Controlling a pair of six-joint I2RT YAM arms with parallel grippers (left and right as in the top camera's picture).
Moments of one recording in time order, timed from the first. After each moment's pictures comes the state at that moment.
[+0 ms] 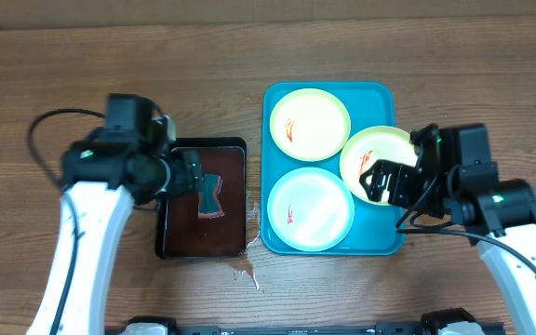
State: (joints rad) left arm -0.08 1.37 1.24 -1.17 0.15 -0.30; right arm 0.16 1.14 1.01 -0.98 -0.33 0.40
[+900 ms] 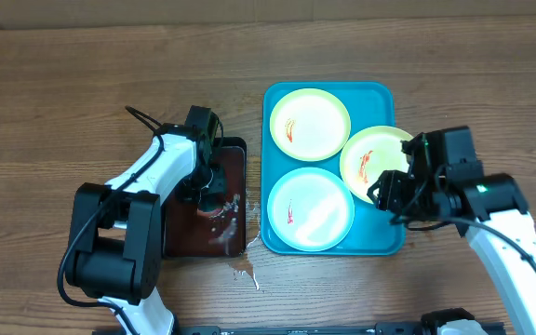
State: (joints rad) left arm -0.21 1.88 1.15 -0.90 0.00 -0.39; right arm 0.16 1.23 0.97 -0.98 -0.33 0.39
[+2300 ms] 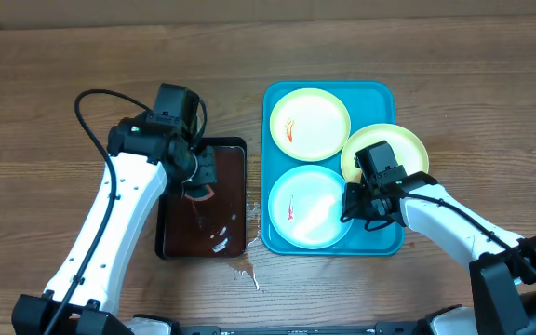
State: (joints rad) left arm -0.23 1.50 1.30 -1.15 0.04 -0.34; right arm 0.36 1.58 0.77 -0.49 -0.13 0.50
